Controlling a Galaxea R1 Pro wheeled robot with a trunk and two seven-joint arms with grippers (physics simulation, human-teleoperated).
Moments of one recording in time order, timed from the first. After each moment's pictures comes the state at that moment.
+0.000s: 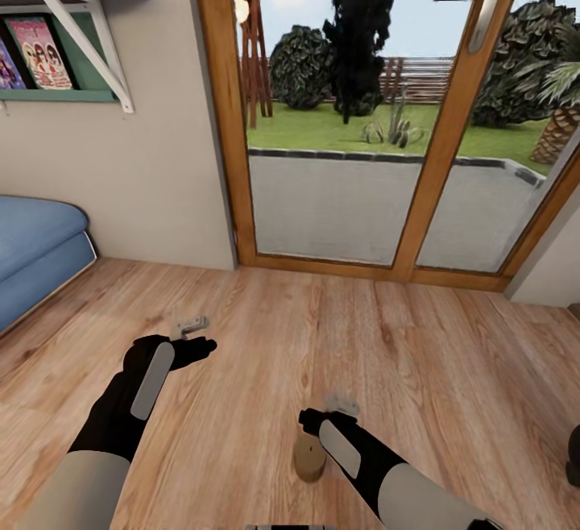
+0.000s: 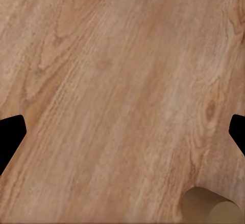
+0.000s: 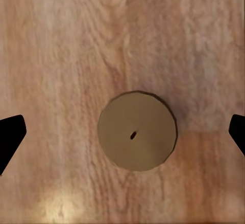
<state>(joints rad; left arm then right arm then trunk) -0.61 0.02 0.00 -1.20 0.49 0.90 0.35 -0.66 0.16 0.60 -0.44 -0.92 0.22 -0.42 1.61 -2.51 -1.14</state>
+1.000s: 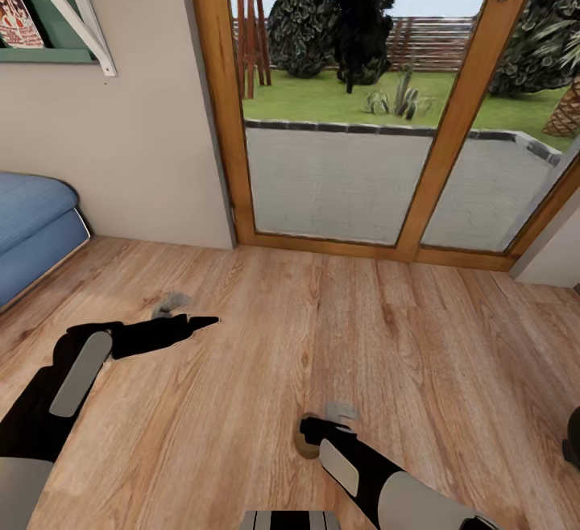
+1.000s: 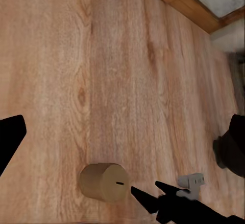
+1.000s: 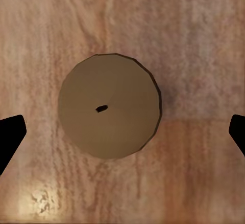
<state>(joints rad) -0.60 0.30 -0.04 -1.35 0.77 1.00 -0.30 -0.66 0.17 0.73 -0.34 -0.92 0.09 -0.36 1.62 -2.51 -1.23</state>
